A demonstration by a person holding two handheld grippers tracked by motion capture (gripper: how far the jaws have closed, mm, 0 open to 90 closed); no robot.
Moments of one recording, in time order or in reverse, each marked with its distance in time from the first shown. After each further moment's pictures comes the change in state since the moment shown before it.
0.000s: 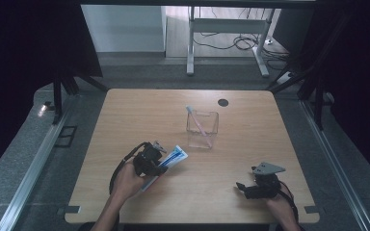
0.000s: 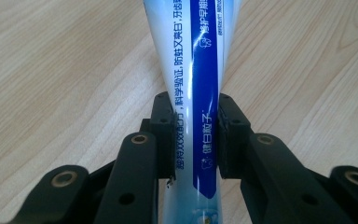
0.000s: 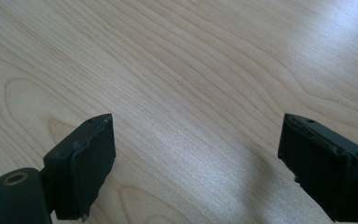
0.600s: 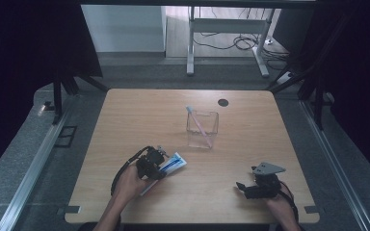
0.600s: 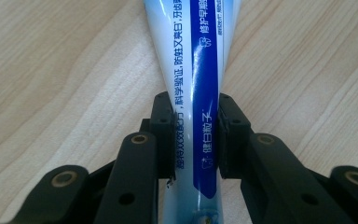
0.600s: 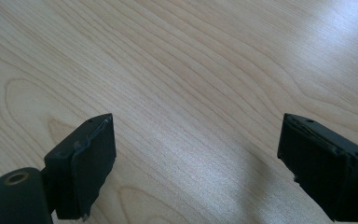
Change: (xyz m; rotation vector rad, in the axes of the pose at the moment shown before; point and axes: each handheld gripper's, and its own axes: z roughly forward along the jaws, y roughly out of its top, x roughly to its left) left arm 0.000 -0.005 0.022 0.124 0.017 -0.009; right arm 0.000 0.000 -0.001 -0.004 -0.006 -0.008
